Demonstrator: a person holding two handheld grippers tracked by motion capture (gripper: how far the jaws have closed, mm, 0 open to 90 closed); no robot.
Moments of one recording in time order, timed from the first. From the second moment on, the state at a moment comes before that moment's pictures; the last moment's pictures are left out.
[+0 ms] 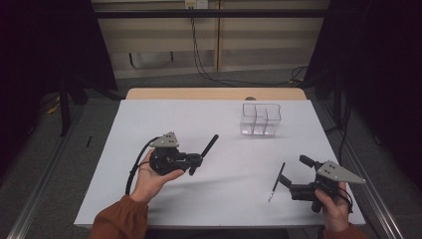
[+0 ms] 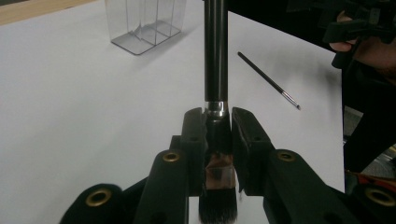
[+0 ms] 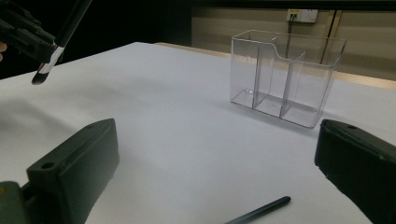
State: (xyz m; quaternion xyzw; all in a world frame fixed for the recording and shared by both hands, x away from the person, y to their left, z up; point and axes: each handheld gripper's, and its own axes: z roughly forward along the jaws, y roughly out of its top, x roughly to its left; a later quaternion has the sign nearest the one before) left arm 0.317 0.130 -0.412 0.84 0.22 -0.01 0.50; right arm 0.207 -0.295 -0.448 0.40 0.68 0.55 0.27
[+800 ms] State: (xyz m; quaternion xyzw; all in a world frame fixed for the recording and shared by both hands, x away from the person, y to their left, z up) left arm 0.307 0.103 -0.406 0.87 0.17 -0.03 0.46; right arm 0.218 -0.264 -0.439 0.35 0.70 0.58 0.22
